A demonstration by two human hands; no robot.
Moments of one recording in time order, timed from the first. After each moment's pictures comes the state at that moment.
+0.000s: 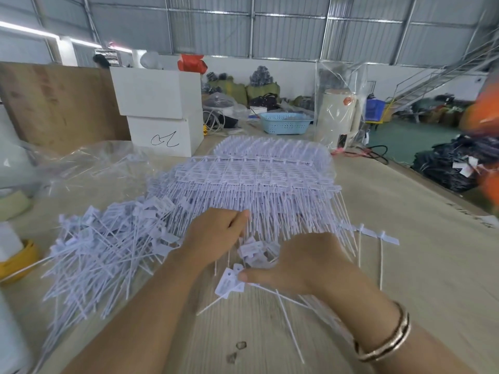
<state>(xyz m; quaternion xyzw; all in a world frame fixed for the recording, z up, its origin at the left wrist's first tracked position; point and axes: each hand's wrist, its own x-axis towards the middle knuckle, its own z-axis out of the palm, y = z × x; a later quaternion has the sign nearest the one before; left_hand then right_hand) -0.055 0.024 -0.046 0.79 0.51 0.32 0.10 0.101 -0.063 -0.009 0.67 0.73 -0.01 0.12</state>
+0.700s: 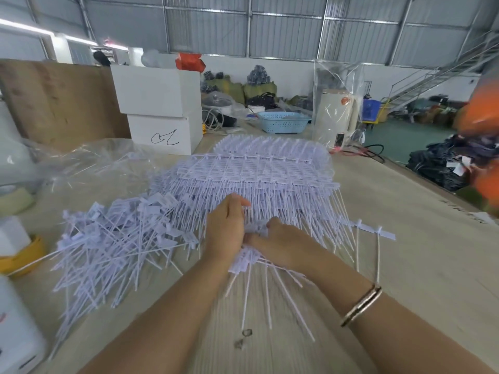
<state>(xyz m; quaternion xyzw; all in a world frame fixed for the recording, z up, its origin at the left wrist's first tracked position) -0.022 0.014 -0.057 0.58 0.49 0.59 0.30 0.086 -0.041 -0.023 0.71 0.66 -0.21 -0.13</state>
